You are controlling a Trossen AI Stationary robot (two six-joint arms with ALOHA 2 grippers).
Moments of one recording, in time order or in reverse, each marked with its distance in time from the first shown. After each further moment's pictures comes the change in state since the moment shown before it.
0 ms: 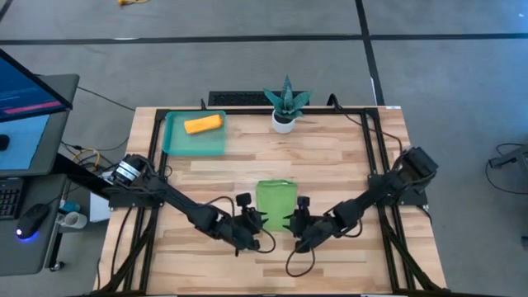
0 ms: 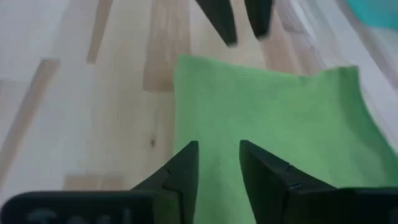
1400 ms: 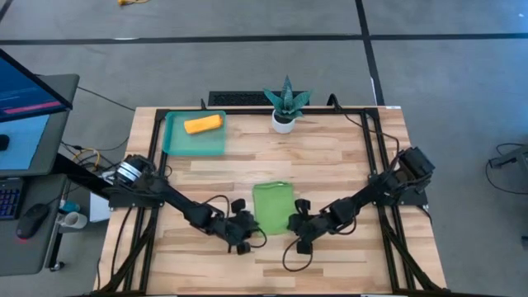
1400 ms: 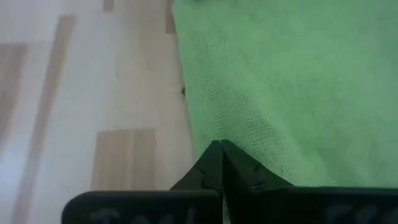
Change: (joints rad) left arm 0.005 0.019 -0.191 0.202 0.281 -0.200; right arm -0.048 0.038 0.002 -0.067 -0.259 0.171
